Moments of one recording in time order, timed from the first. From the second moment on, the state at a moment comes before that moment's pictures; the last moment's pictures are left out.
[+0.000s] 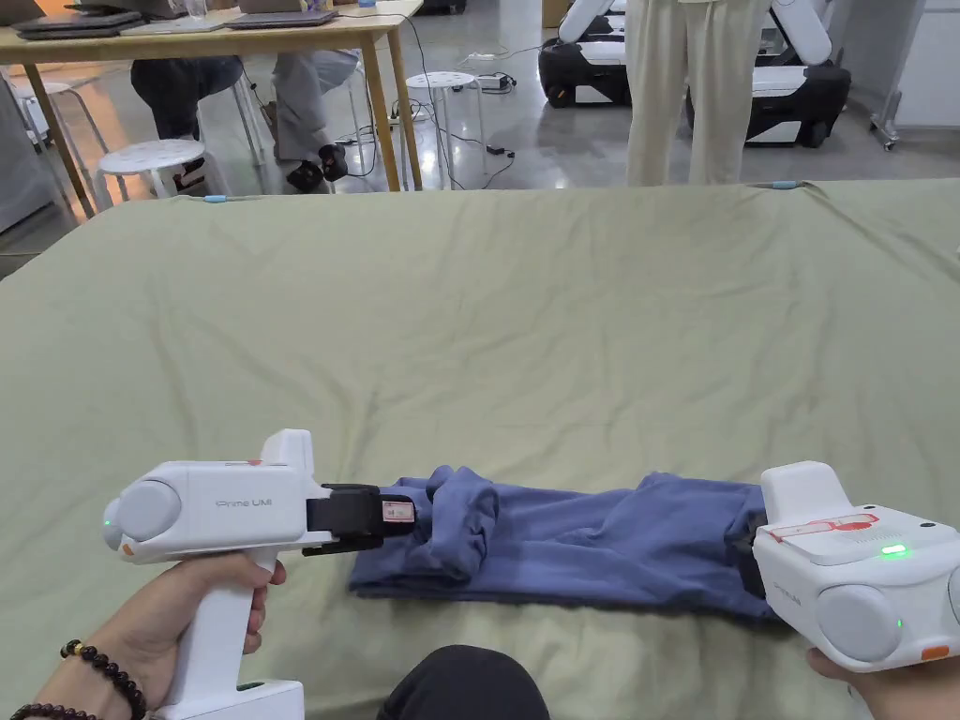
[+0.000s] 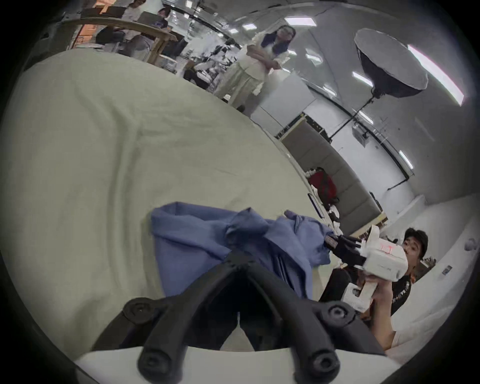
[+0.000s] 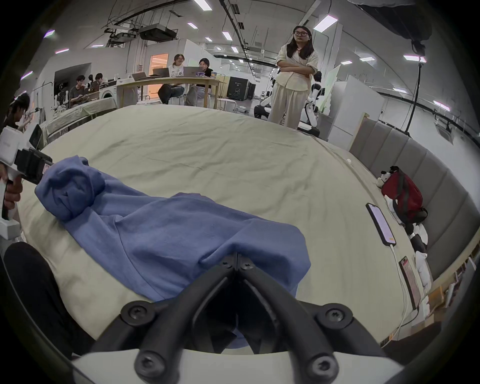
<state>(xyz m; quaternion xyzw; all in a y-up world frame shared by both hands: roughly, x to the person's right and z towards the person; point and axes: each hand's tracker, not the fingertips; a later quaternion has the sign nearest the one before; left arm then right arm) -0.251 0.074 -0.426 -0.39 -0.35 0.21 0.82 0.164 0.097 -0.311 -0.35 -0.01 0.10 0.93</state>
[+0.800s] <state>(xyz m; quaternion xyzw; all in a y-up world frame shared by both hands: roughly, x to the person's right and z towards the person) -0.167 0.107 -0.447 -0.42 -0.40 0.15 0.80 0.189 0.097 -0.306 -0.35 -0.03 0.09 0.93</state>
